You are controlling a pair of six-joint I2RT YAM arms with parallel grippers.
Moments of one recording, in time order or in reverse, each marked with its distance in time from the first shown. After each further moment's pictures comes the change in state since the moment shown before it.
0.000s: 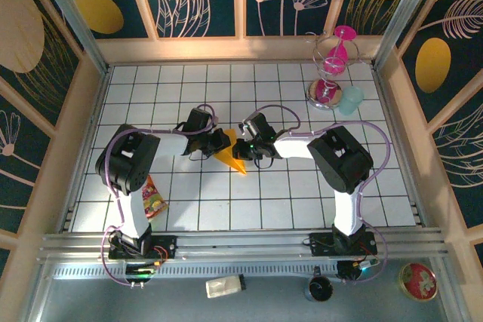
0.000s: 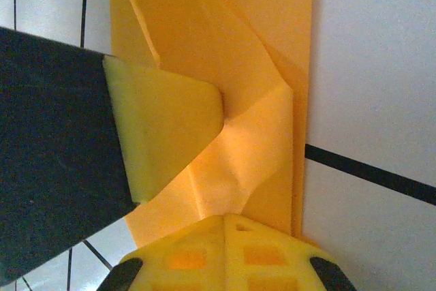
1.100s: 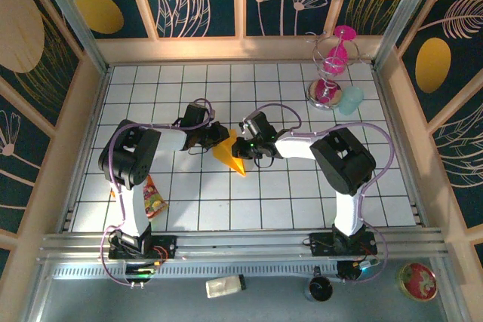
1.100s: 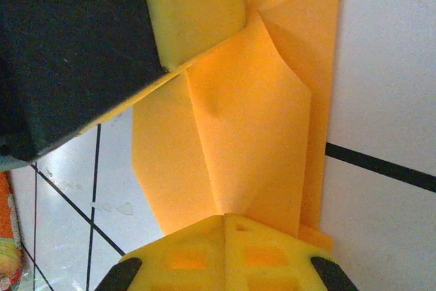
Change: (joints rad) left arm 0.050 0.060 0.047 0.077 0.019 0.000; right arm 0.001 -0.025 -0.003 -0.002 -0.002 0.023
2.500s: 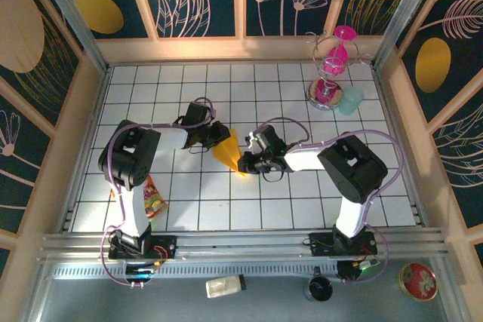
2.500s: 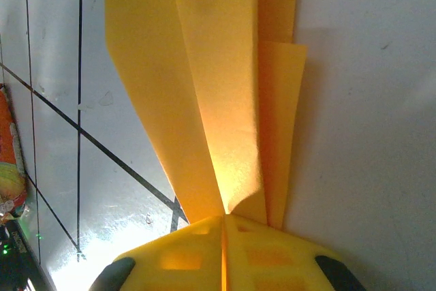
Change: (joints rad) left arm -0.012 -0.010 0.032 -0.067 -0.024 -0.008; right arm 0.008 -0.105 -0.225 0.096 -0.091 0.011
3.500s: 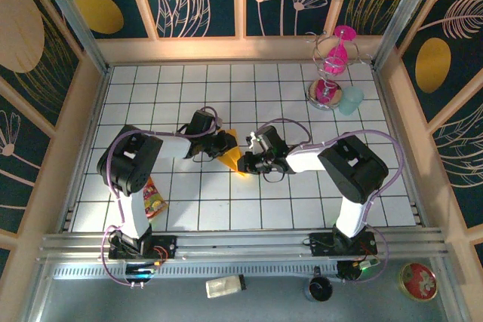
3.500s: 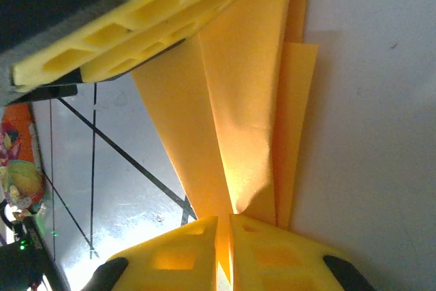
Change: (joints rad) left arm -0.073 -0.049 -0.095 0.064 0.058 -0.086; right arm -0.006 -0.006 -0.029 0.062 -0.026 0.019
